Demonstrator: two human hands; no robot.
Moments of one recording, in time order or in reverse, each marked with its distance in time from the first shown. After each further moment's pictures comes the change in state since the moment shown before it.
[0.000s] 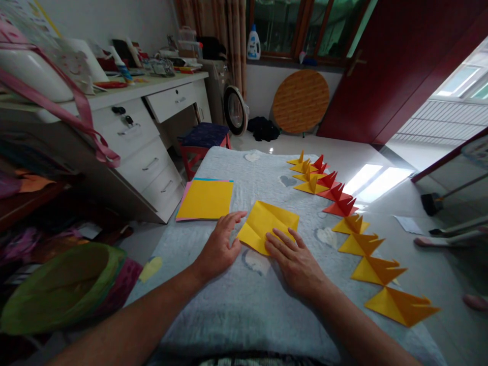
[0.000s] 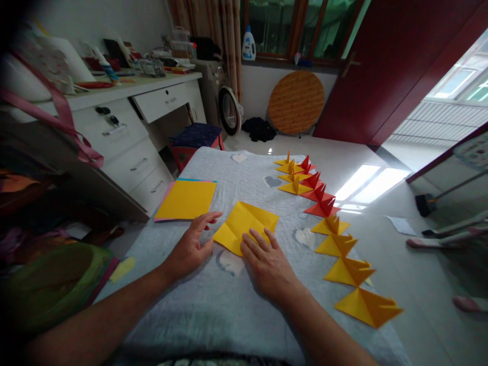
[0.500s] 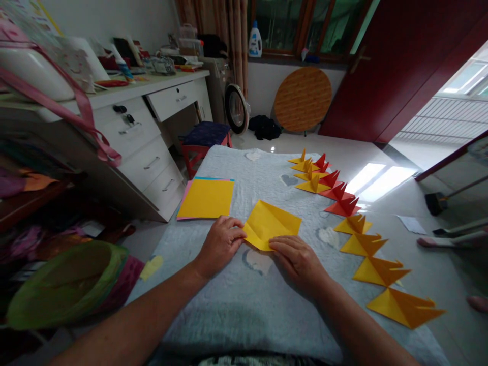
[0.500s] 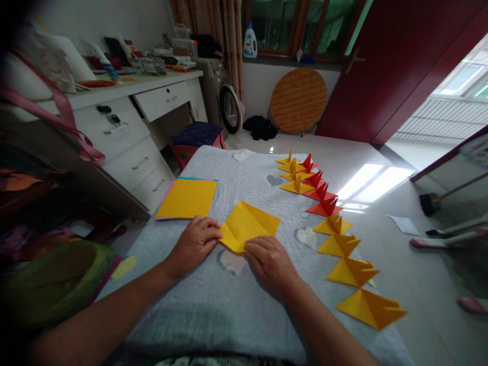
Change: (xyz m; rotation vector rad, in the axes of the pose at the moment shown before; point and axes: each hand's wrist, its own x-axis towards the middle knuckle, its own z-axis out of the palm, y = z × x) left_hand 0.006 -0.014 -0.001 0.369 -0.088 0.130; right_hand 0.010 0.003 -0.008 0.399 0.113 0.129
